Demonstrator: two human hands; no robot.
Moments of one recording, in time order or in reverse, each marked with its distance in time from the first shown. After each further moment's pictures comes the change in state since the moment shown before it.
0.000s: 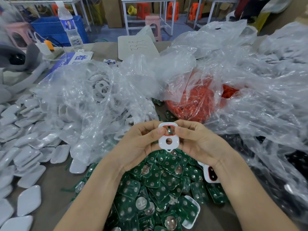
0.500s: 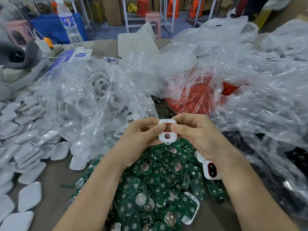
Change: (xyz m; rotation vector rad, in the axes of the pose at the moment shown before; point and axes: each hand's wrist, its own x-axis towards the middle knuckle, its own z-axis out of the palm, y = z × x) left_hand 0.004 -0.005 -0.002 0.187 0.172 0.015; right_hand 0.000 0.002 -0.003 -0.493 0.140 -0.259
